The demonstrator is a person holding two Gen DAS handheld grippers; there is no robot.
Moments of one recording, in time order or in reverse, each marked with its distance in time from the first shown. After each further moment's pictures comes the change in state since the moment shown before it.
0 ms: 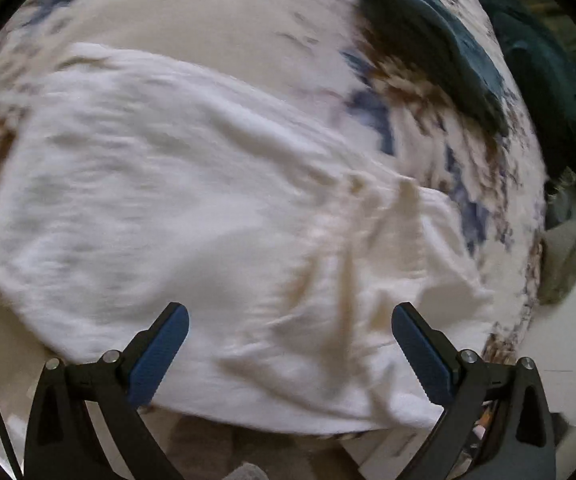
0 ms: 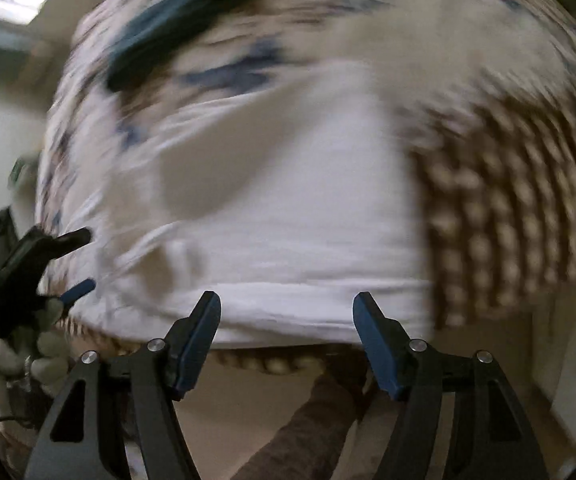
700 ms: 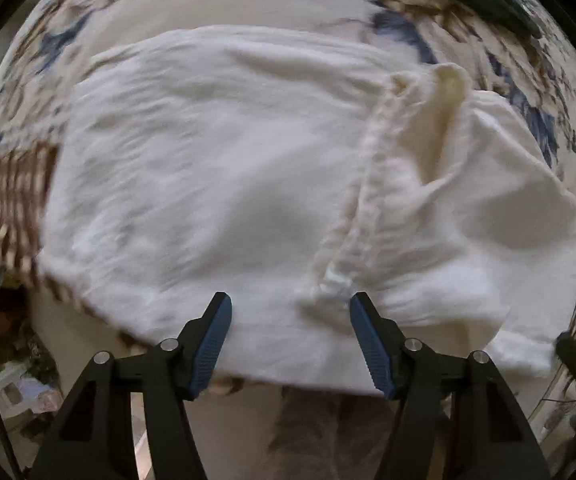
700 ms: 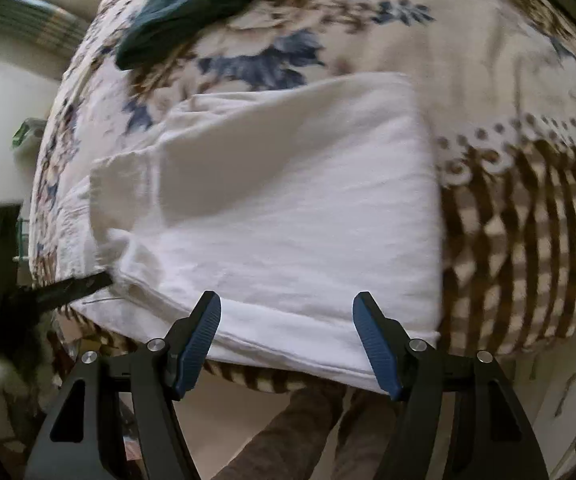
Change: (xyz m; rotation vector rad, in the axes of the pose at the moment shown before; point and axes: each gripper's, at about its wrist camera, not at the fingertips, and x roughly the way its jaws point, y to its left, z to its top) left arm -0.004 0.013 -0.037 0.196 0.069 0.352; right arm 0.015 0.026 0.019 -0.195 0.022 -0.015
